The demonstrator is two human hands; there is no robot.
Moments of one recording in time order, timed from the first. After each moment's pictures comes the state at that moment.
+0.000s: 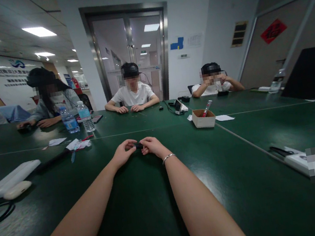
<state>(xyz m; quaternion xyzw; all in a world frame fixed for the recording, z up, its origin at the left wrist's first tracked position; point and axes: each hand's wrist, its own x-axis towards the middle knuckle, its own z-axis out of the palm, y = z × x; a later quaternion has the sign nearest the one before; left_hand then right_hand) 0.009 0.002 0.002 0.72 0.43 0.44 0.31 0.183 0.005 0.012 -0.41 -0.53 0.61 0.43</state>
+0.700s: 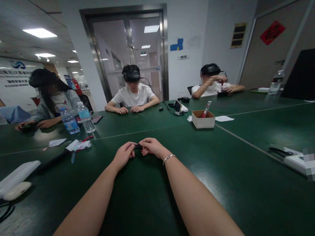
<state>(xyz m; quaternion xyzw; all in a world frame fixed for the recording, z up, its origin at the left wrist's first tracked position) 0.009 0.006 -0.006 0.72 0.45 0.40 0.35 0.181 0.001 0.016 -0.39 -0.53 0.62 0.43</state>
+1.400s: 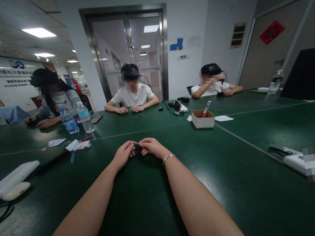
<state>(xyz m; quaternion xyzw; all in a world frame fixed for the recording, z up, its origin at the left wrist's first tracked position) 0.010 0.001 -0.001 0.71 0.43 0.41 0.37 0.183 0.004 0.013 -0.39 -0.53 0.63 0.42</state>
